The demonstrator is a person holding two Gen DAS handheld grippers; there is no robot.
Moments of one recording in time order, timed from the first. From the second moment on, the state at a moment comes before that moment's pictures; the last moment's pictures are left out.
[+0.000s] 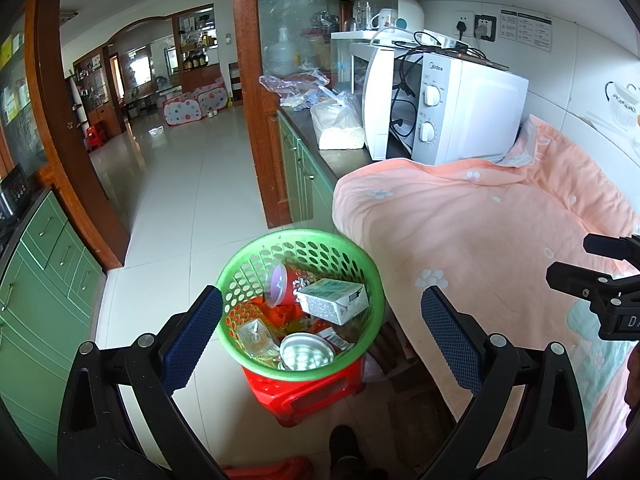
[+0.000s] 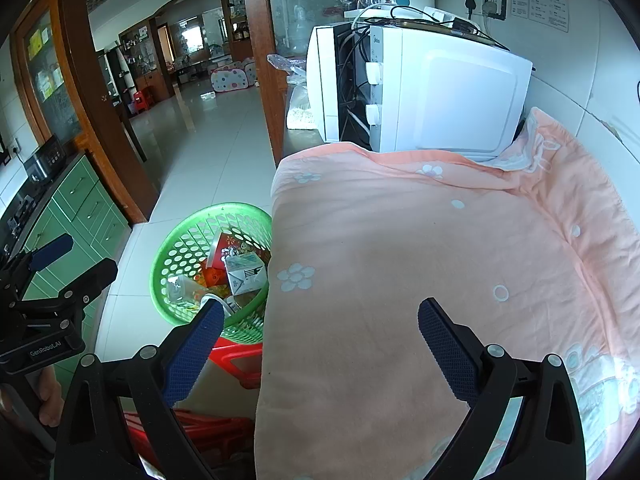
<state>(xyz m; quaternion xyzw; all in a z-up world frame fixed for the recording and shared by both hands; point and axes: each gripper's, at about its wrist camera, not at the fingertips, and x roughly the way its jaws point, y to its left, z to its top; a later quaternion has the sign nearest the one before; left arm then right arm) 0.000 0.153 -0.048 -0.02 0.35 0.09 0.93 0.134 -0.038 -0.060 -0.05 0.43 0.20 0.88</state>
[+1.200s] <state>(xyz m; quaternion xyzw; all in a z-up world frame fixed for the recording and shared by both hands) -0.002 0.155 -0.047 -0.02 0.35 0.10 0.93 0.130 -0.036 -0.060 -0.06 0.43 0.21 0.88</state>
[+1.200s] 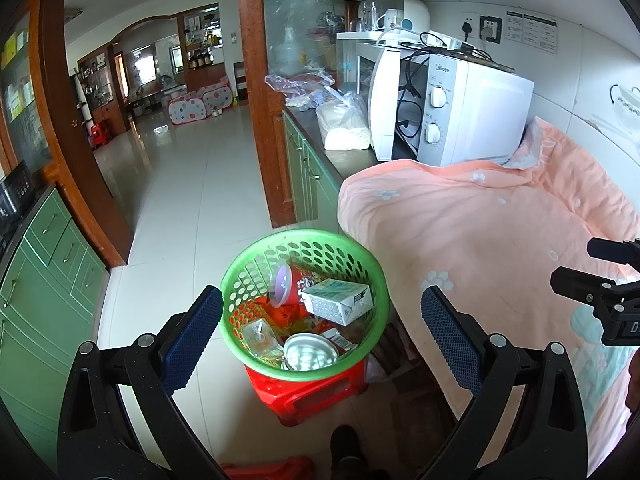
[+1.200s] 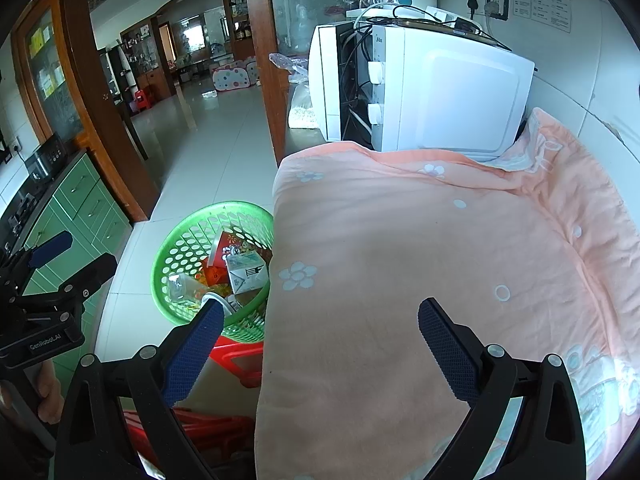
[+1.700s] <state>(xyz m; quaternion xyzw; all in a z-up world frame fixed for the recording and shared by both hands) -0.002 0.153 -0.047 -0.02 0.35 0.10 0.93 0.130 -0.037 -0.059 -0.06 0.43 0.21 0.88</state>
